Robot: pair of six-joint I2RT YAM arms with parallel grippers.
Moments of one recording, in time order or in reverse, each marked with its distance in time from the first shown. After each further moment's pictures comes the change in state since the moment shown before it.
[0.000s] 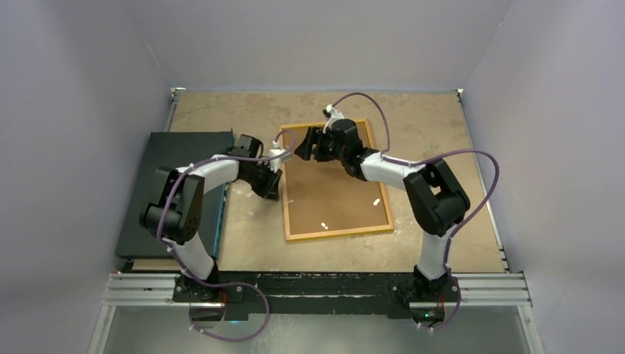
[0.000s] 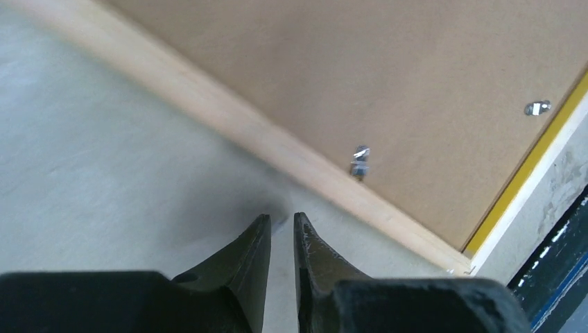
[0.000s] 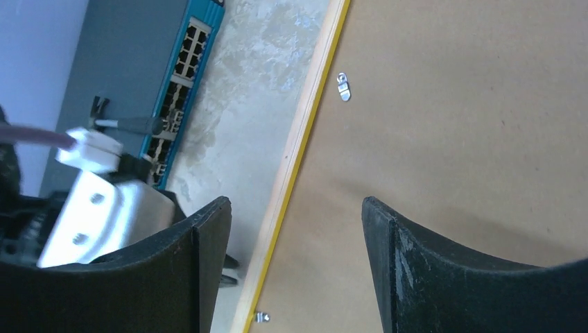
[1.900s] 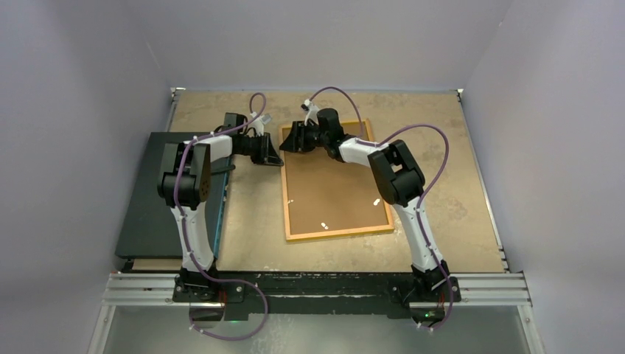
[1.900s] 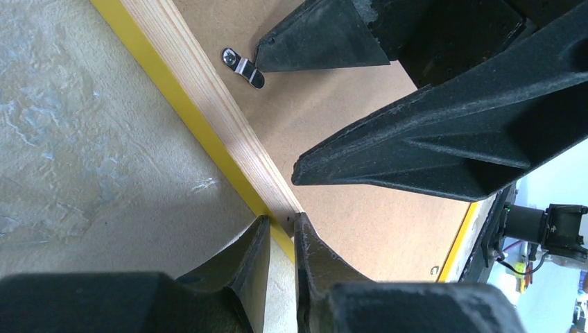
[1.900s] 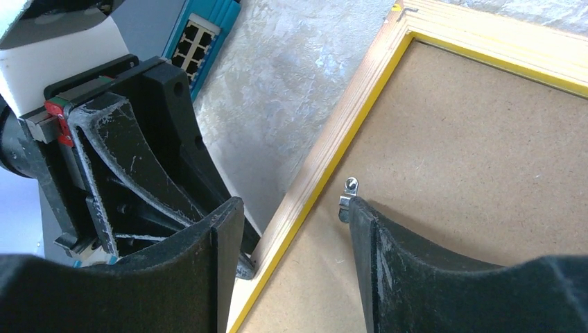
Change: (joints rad) left arm 0.198 0.363 0.338 0.204 0.275 -0.446; right arm -0.050 0.528 0.517 0.011 -0.342 -0.077
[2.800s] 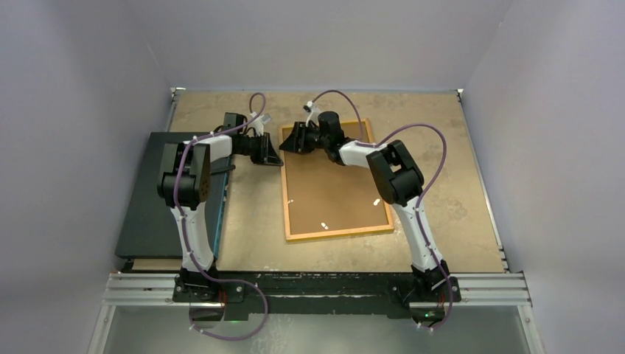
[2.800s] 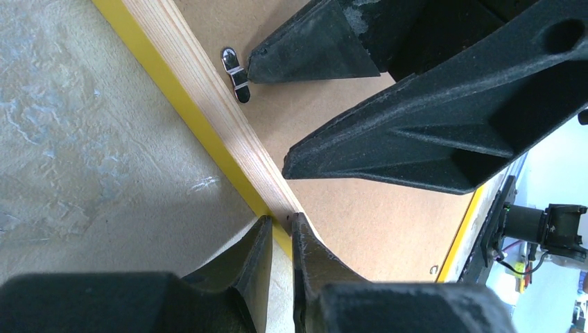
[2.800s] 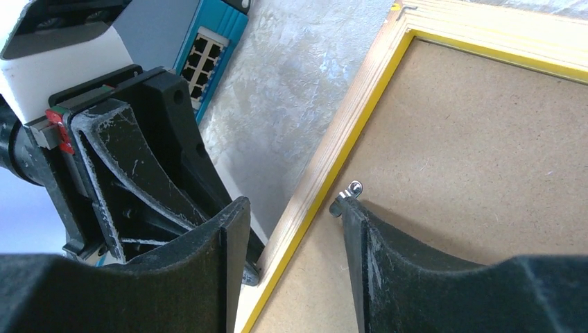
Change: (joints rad) left arm 0.002 -0.002 0.000 -0.003 0.000 0.000; right arm 0.000 0.014 -0.035 0.105 -0.005 0.082
